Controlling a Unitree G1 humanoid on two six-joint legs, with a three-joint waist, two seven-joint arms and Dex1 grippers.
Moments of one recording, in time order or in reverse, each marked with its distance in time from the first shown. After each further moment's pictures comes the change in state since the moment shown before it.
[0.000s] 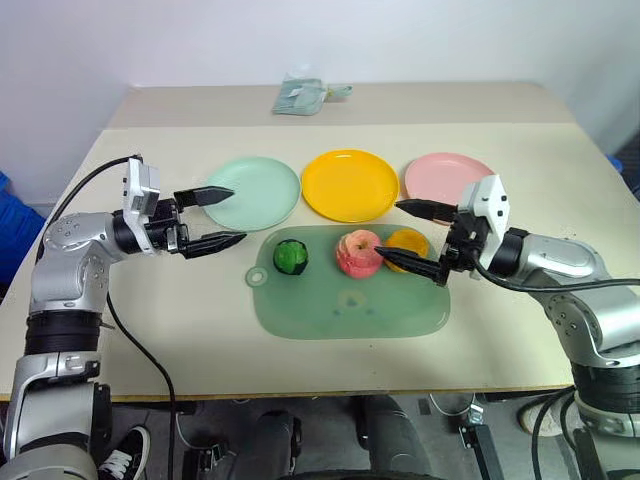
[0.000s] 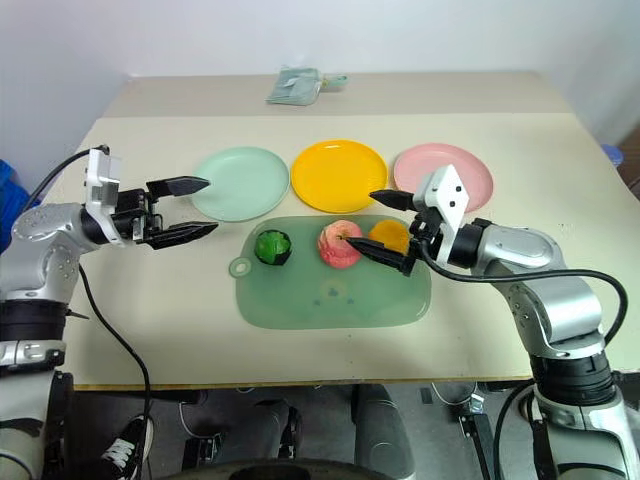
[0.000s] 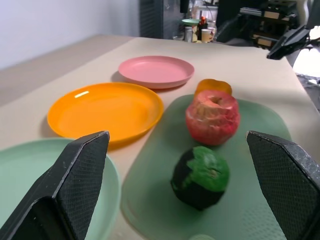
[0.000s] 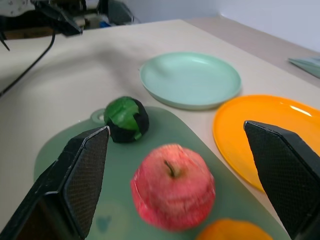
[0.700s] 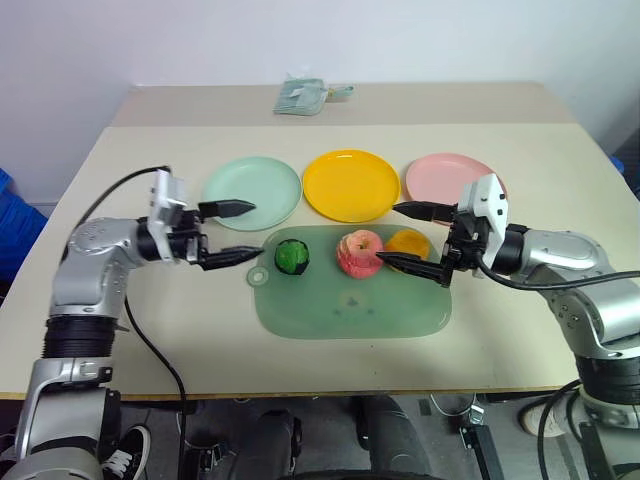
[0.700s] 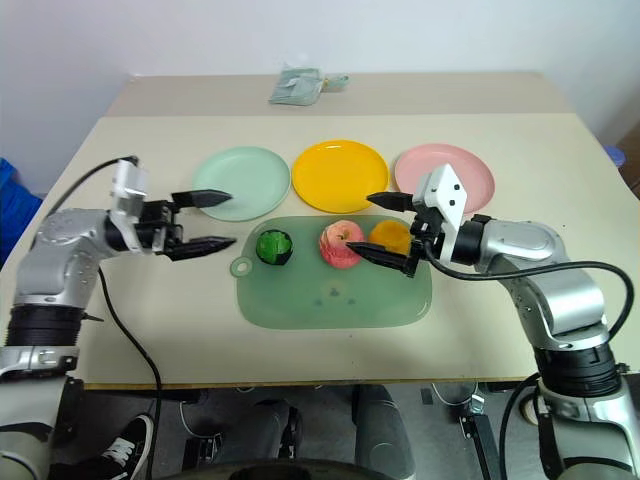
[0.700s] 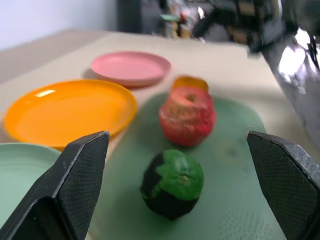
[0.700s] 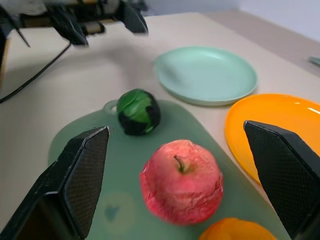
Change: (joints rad) left arm -0.007 -0.094 -0.113 -0.004 0.072 -0.078 -0.026; right arm -0.024 -0.087 -0.005 0.028 0.017 -0.007 0.112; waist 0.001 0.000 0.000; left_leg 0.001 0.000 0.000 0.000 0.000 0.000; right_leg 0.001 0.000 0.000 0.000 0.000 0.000
